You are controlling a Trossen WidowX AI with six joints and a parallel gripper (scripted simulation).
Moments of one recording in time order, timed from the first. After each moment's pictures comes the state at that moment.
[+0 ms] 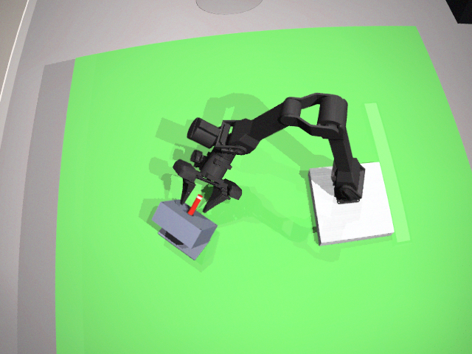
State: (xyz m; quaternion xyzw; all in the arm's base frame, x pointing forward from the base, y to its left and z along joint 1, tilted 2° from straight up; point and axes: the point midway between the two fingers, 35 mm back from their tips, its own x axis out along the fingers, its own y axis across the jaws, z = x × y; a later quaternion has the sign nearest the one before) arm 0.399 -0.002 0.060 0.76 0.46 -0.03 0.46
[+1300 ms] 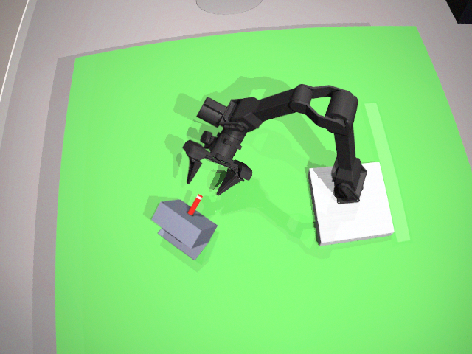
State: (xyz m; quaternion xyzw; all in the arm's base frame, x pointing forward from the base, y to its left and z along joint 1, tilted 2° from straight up) arm 0.369 -0.045 0.078 0.75 0.47 -0.05 0.46
